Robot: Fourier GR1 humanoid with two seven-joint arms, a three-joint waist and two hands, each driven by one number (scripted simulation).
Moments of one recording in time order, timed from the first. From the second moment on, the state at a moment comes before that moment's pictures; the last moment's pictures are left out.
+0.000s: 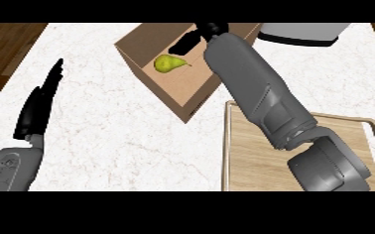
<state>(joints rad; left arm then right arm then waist) -0.22 0.39 0.04 -1.32 -0.19 0.13 0.08 -1.42 0.00 0.11 -0.15 0.32 -0.31 -0.08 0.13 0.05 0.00</state>
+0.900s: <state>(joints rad) -0.18 0.38 0.08 -1.29 -0.19 0.14 0.05 -1.35 -0.17 -0.15 -0.20 0.10 -0.27 -0.37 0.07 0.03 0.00</state>
